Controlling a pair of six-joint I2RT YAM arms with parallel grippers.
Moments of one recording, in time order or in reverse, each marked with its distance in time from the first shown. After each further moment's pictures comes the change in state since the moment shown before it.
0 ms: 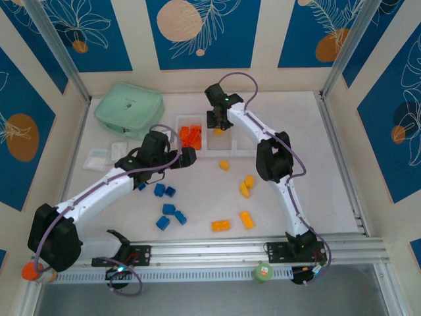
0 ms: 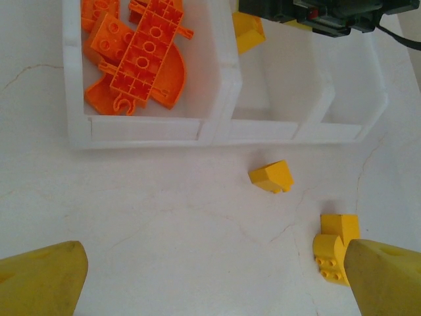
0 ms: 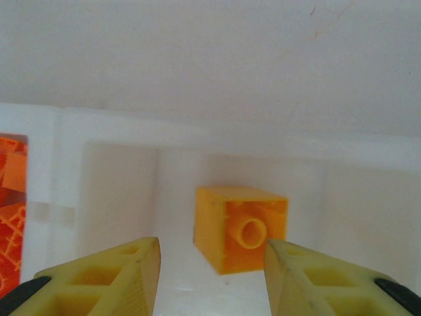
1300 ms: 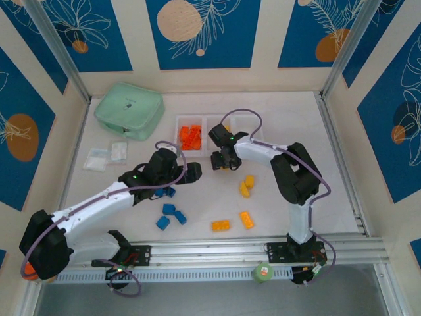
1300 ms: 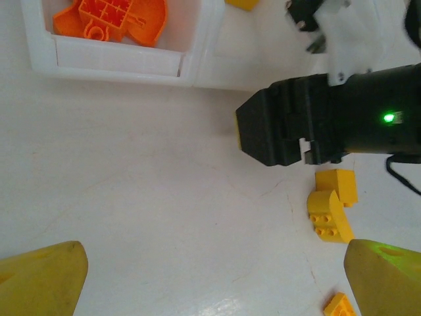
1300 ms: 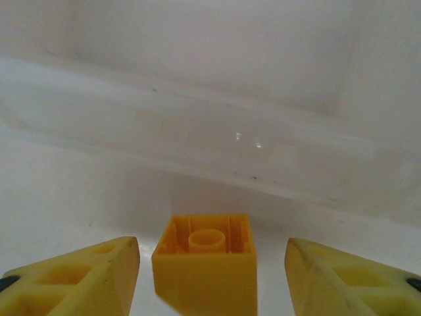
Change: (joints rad) left arm -0.183 -0.095 -0.129 0.024 -0.114 -0.108; right arm 0.131 -0.459 -0.934 0.320 -0.017 0.016
